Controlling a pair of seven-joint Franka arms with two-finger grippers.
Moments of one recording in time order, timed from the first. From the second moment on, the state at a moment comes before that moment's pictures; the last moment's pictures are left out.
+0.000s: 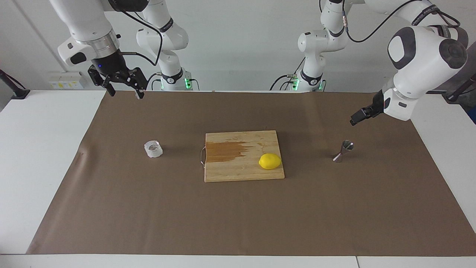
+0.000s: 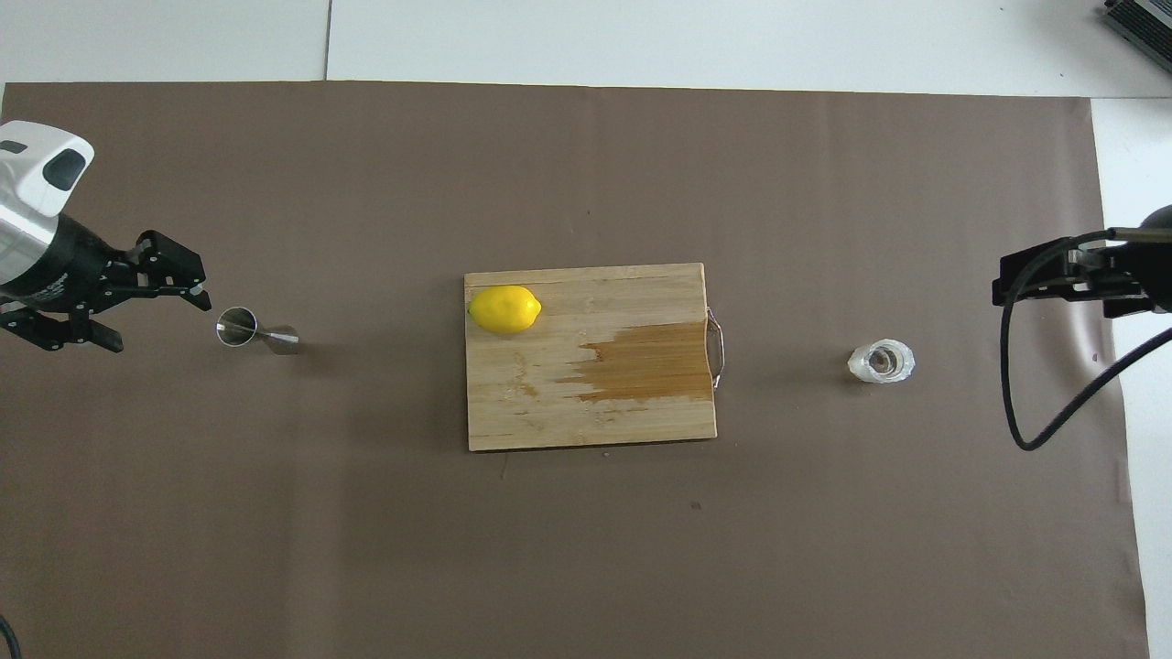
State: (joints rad) left arm 0.09 0.15 -0.09 -1.62 -0.11 1.55 -0.48; right arm 0.02 0.00 0.02 -1.50 0.01 1.50 0.16
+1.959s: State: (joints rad) left arm 0.29 -0.02 -0.10 -2.34 -1.09 2.29 -1.19; right arm 0.02 0.00 0.02 -1.50 0.01 1.50 0.16
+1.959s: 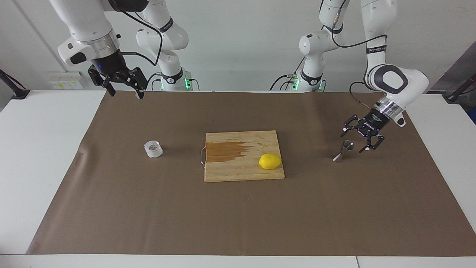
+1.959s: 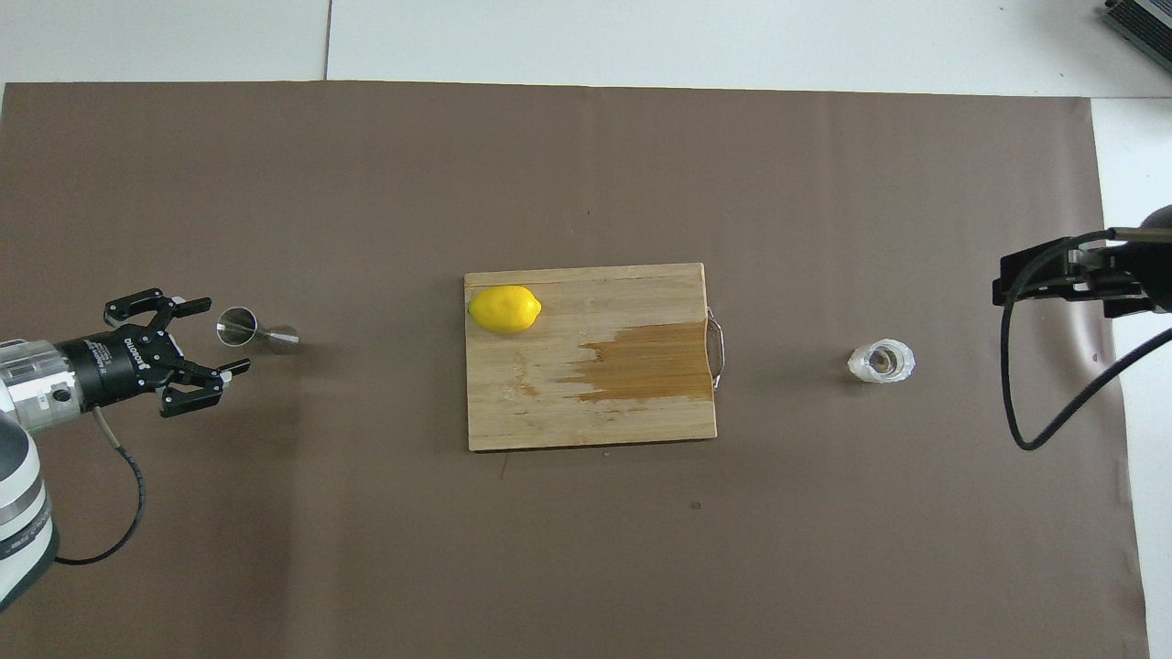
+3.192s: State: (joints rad) left arm 0.25 -0.02 -0.10 -2.34 -1.12 2.34 -1.20; right arm 0.02 0.00 0.02 -1.50 0.01 1.50 0.16
